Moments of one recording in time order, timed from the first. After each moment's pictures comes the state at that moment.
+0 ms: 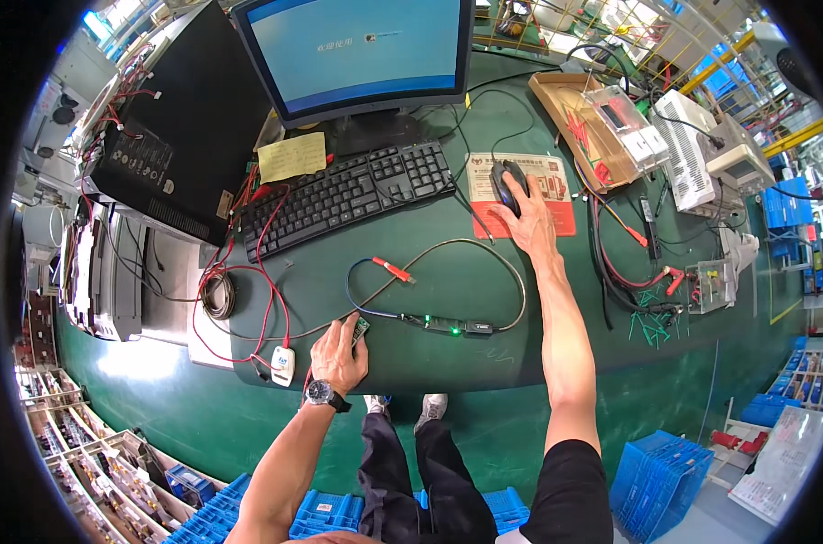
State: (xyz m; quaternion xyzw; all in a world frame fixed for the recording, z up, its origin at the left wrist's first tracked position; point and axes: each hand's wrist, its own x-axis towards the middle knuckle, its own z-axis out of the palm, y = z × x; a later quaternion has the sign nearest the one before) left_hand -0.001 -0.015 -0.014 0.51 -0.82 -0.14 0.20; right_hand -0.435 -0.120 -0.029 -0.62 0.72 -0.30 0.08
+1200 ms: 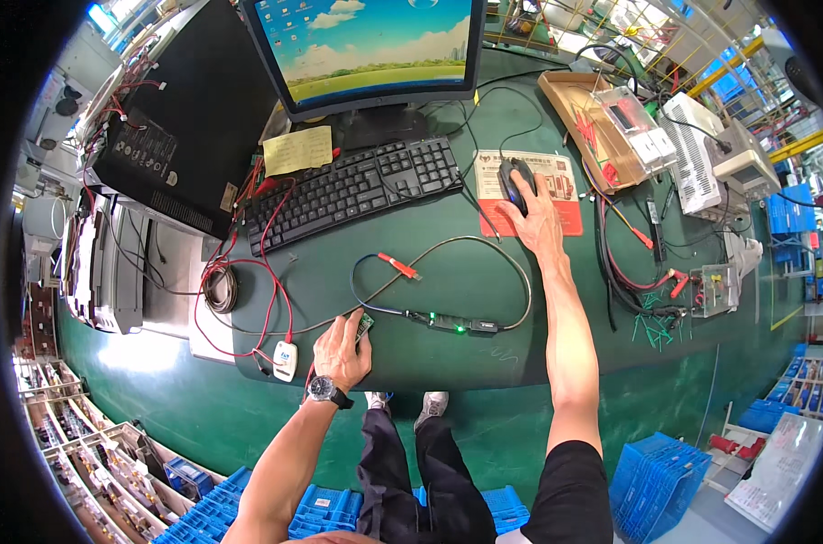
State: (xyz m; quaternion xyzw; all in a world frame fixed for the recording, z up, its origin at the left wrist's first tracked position) left_hand -0.004 -0.014 -0.013 0.52 -0.82 -0.15 0.19; right_hand -0.437 -0.119 -0.031 -0.62 0.73 -0.29 0.04
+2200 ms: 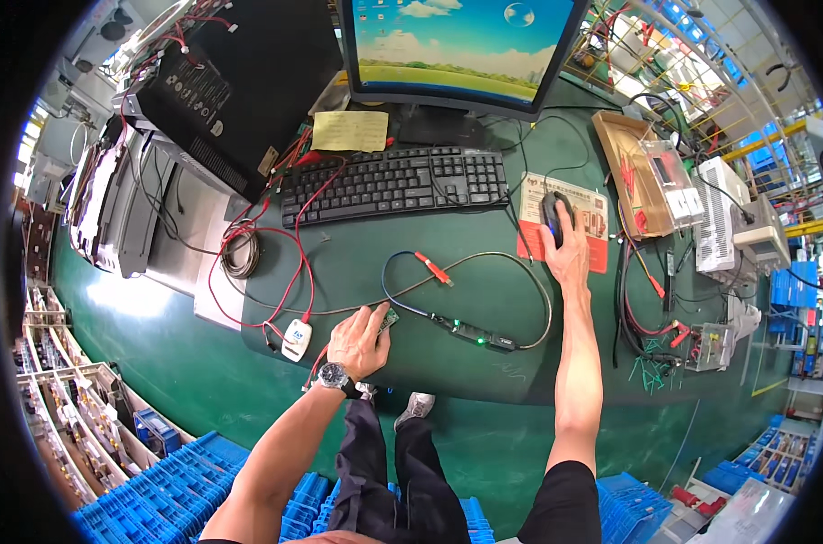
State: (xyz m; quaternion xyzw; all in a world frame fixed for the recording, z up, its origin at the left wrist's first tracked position) left_hand 0.001 -0.015 -0.017 0.50 -0.81 -0.16 0.24; right_hand -0.432 -0.120 -0.029 -0.65 0.71 -0.28 0.01
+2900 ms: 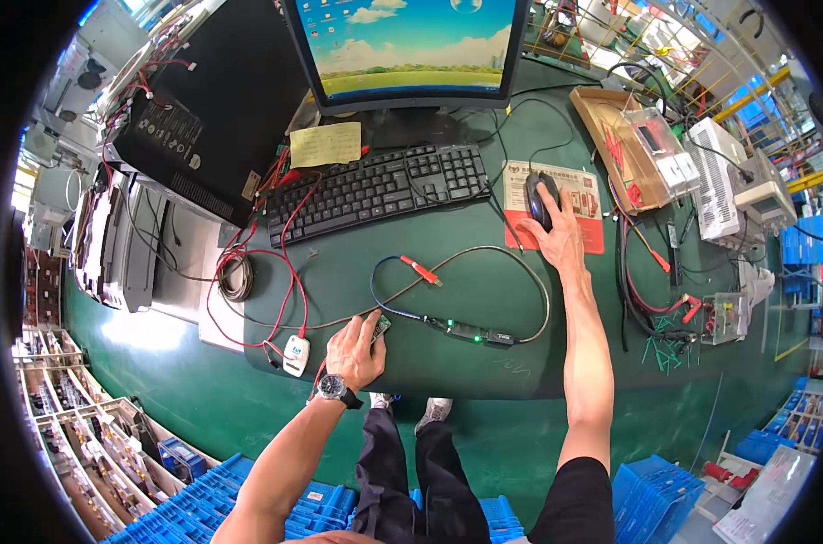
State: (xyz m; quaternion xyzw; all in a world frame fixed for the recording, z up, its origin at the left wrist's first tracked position) left_hand -0.002 -0.017 -0.013 0.50 -0.82 -0.13 0.22; right_hand -0.442 -0.122 -0.036 -0.64 0.71 -0.29 0.06
